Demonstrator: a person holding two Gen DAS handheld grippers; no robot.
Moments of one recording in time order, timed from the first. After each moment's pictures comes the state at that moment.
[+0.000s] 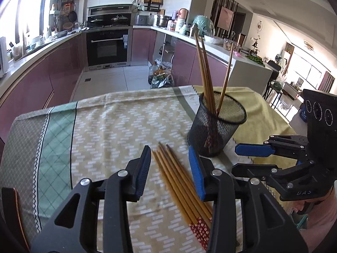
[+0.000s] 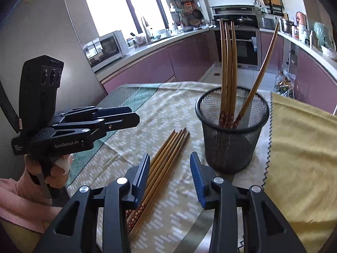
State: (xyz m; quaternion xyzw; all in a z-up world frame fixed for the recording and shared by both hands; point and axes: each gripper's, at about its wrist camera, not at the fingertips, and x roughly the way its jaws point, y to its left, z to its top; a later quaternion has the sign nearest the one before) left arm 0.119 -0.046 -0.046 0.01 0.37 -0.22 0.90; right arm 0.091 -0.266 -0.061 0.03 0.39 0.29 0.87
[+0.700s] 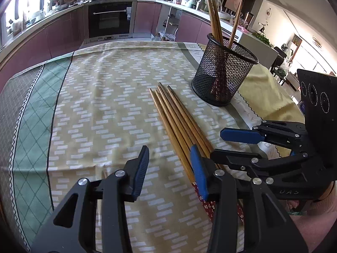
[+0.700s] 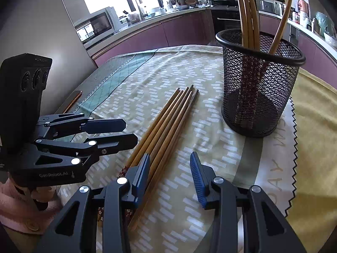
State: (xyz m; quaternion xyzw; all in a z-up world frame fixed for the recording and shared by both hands) left arm 0.096 -0.048 -0.108 0.00 0.45 -0.21 0.87; right arm 0.088 -0.227 -0.110 0.01 0.44 0.27 0.86
